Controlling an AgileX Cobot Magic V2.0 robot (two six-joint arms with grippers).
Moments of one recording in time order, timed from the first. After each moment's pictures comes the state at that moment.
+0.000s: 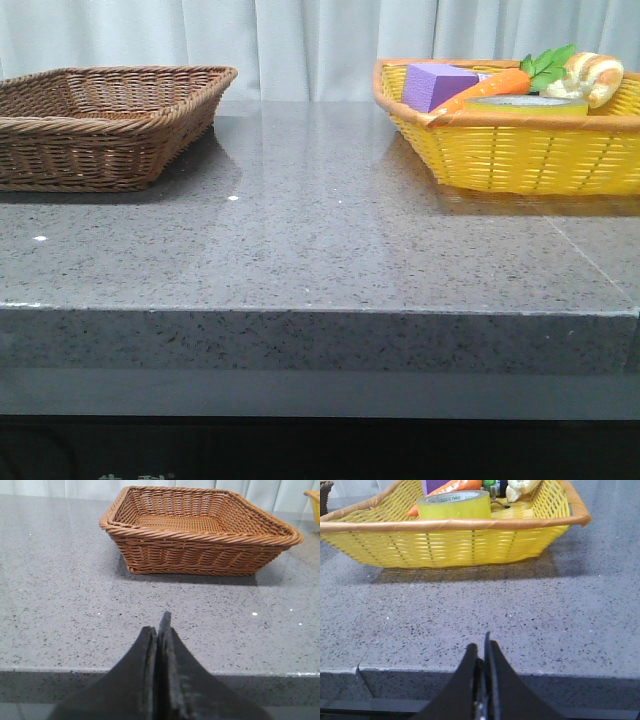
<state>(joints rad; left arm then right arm) -0.08 -0.01 0.01 -0.03 0.22 0.00 0.04 -0.01 0.03 0.14 0.21 -0.01</state>
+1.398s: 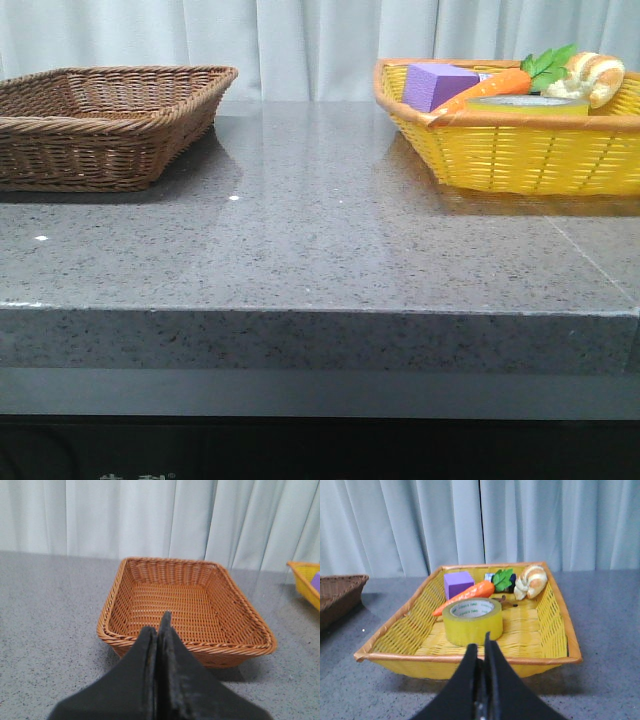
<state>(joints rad) -0.08 0.32 -0.39 -0.04 0.22 -0.03 0.04 0.17 -0.38 0.14 0.30 0.00</state>
